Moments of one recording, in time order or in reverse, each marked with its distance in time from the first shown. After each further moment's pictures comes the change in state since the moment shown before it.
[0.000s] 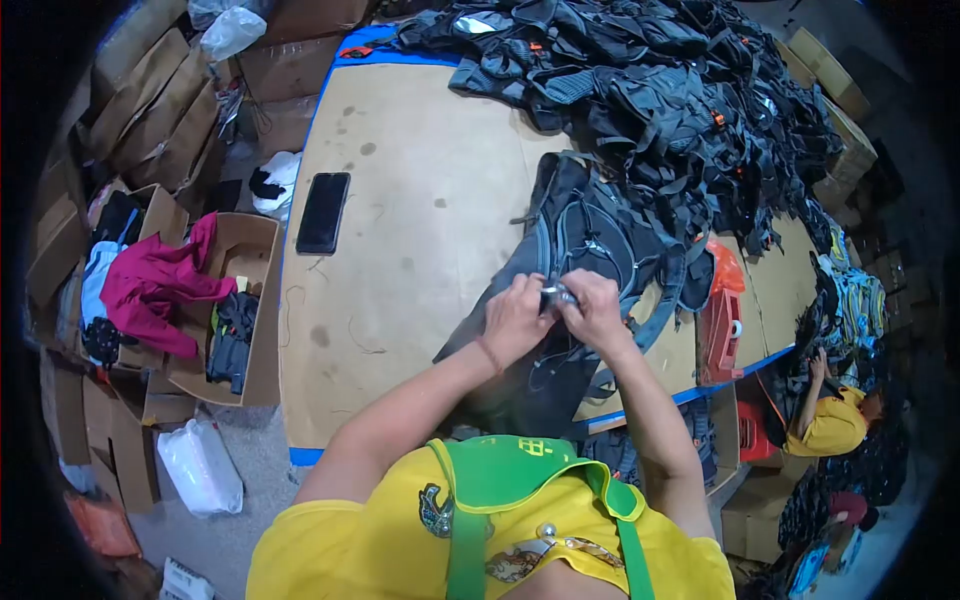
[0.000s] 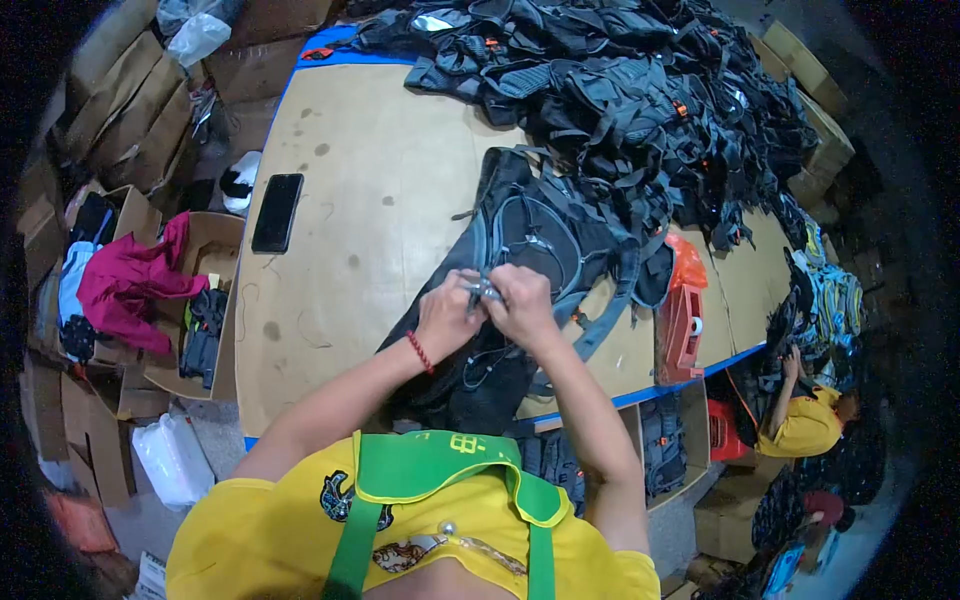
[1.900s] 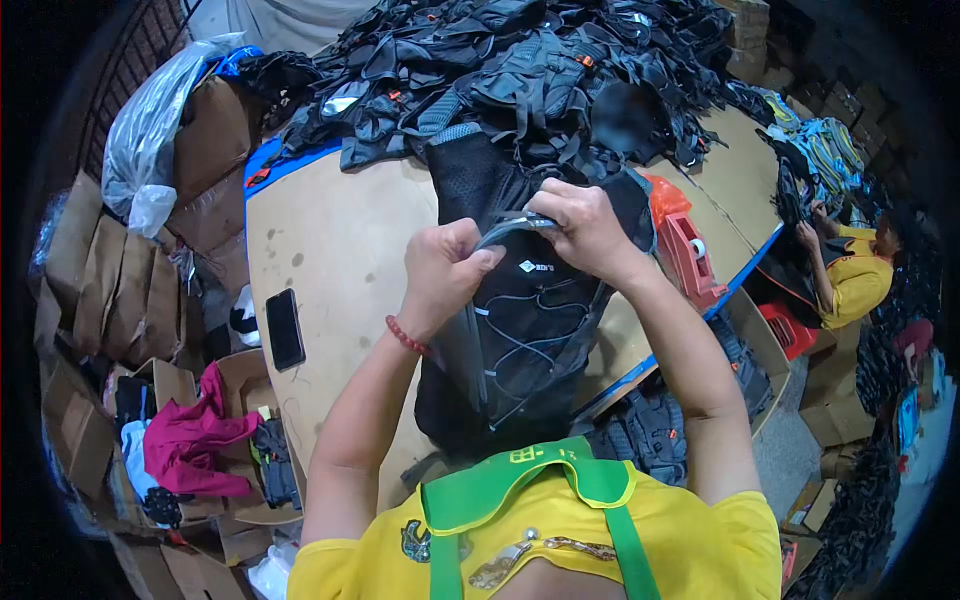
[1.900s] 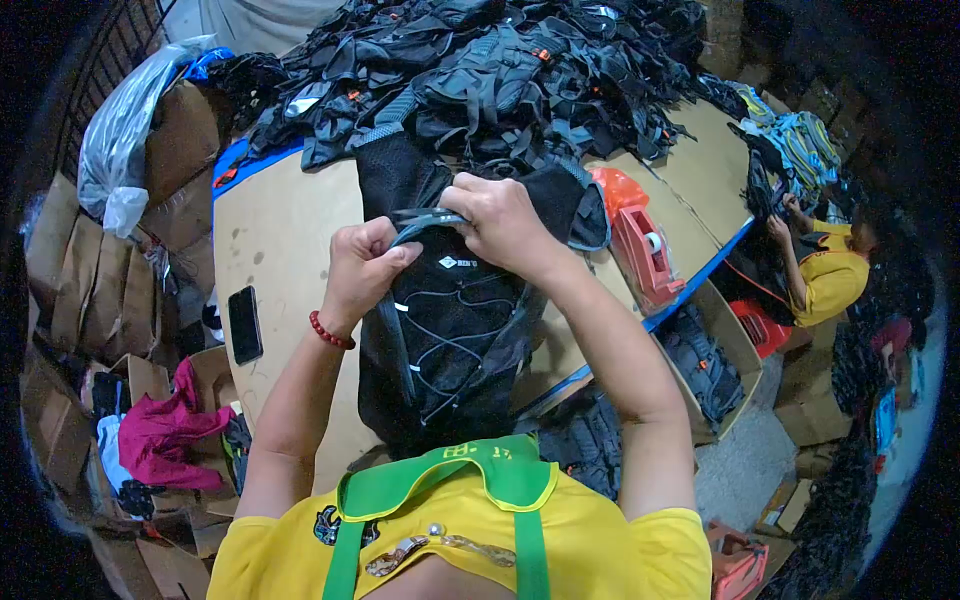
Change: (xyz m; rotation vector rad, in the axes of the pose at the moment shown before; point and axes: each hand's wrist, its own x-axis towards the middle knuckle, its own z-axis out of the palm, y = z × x) left_hand 0.096 0.093 -0.060 -0.277 -0.181 0.370; right_hand 0.033 0.001 -0.136 -0.269 0.130 -0.048
